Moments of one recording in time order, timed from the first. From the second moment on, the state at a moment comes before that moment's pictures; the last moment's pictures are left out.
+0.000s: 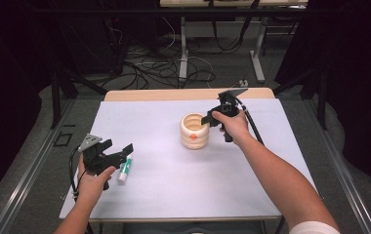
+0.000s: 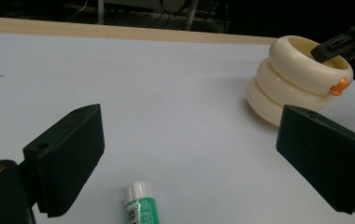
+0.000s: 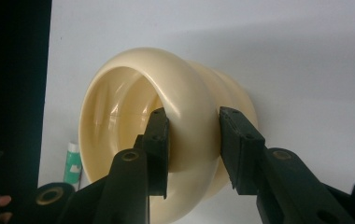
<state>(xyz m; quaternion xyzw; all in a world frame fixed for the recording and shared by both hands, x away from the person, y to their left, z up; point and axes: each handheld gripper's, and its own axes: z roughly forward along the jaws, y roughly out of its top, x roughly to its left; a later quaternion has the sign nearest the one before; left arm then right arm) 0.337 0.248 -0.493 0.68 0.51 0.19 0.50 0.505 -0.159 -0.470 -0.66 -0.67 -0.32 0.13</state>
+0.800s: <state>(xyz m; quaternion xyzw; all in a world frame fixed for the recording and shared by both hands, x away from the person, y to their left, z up) 0.337 0.247 -0.493 0.68 0.51 0.19 0.50 0.490 -0.144 -0.476 -0.63 -0.71 -0.28 0.15</state>
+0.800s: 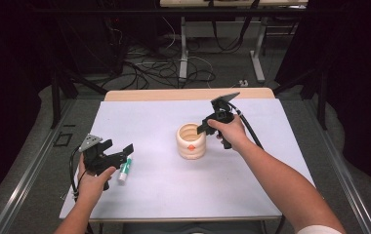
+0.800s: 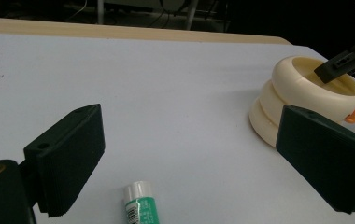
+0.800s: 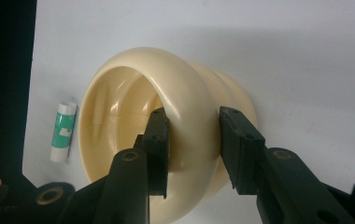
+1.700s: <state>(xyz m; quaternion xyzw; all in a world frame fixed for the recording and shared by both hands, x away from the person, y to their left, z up) 0.337 0.246 -0.494 0.68 0.51 0.19 0.49 0.472 -0.159 -0.466 -0.61 -0.71 -0.33 0.10</state>
